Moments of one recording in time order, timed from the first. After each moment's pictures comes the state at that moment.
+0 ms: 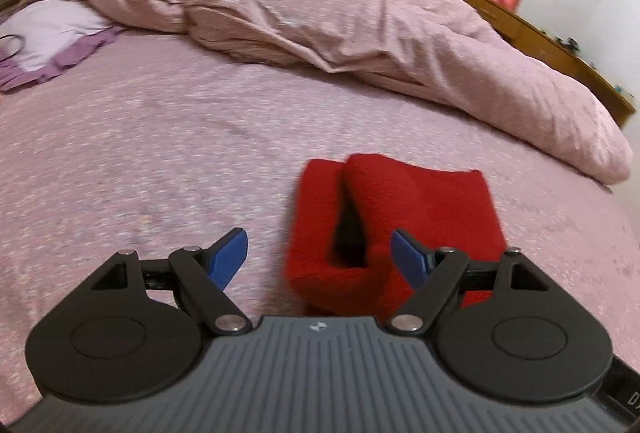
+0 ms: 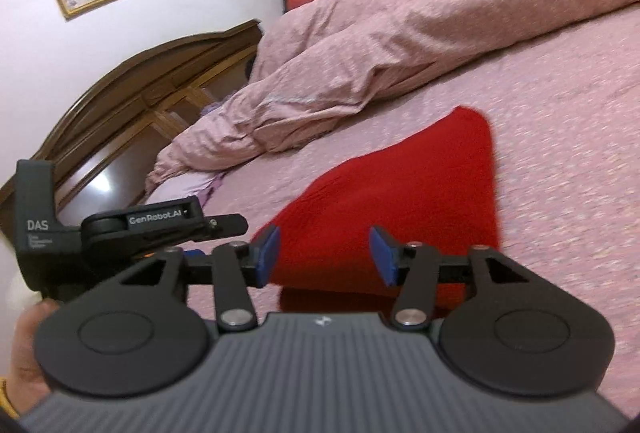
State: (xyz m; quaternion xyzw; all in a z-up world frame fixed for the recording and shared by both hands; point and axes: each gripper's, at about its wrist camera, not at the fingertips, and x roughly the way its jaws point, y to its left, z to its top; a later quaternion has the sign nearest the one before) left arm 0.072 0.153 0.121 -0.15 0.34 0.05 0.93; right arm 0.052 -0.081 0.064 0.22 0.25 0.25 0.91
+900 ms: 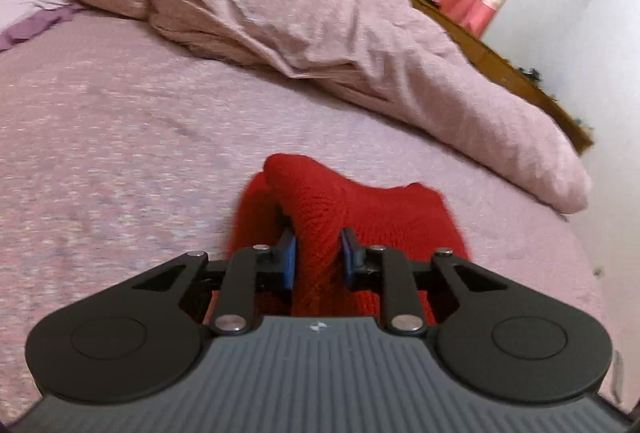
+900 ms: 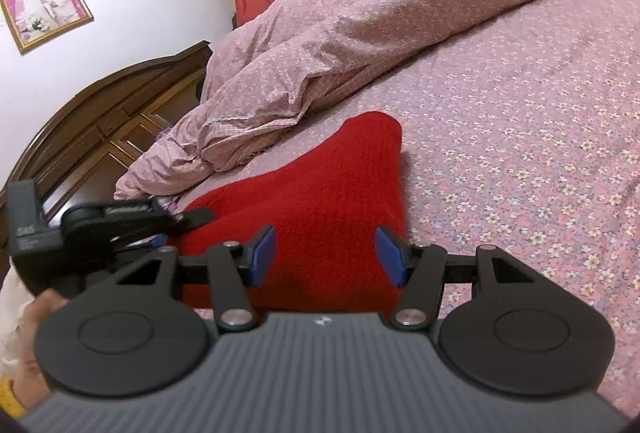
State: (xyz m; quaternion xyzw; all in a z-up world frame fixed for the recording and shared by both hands) left arm 0.105 0.174 0.080 -0.22 0.31 0.00 0.92; right arm 0.065 -0.110 0.032 0.25 0.25 0.19 0.91
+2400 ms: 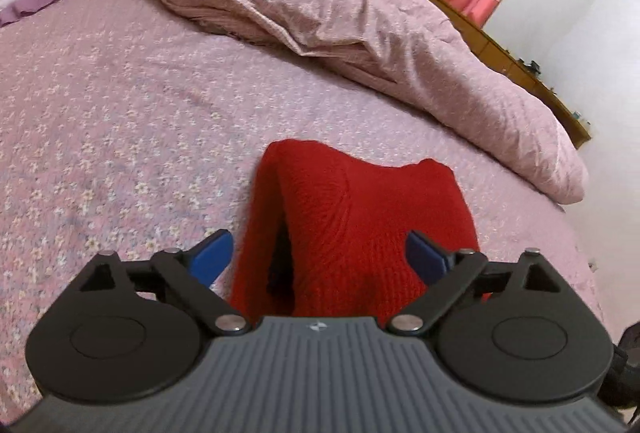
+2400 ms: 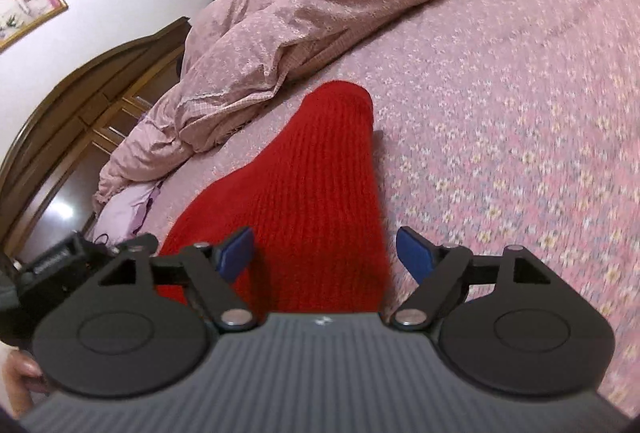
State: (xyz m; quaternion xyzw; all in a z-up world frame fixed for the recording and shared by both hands) left arm 0.094 0.184 0.070 -0.24 0.33 -0.03 0.91; right arm 0.111 -0.116 0.015 0.26 0.32 0.18 0.89
